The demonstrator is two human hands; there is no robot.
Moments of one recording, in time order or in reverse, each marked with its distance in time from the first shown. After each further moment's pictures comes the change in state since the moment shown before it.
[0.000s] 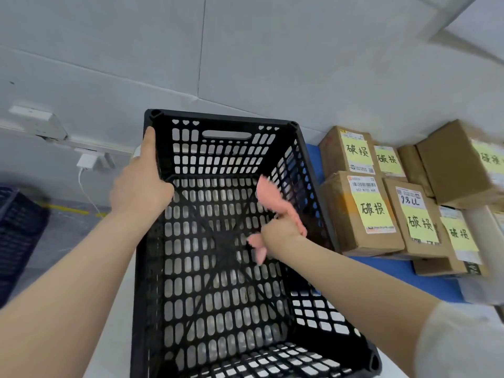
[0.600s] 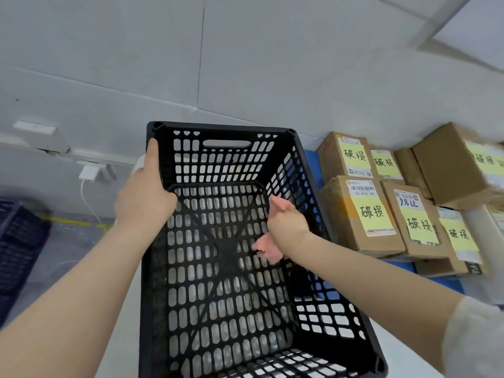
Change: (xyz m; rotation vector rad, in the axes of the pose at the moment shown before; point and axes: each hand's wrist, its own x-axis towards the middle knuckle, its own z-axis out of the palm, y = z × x) left_hand 0.001 -0.002 0.001 -0.024 -0.016 0.013; right_hand -0.004 -0.002 -0.028 -0.769 0.052 -0.147
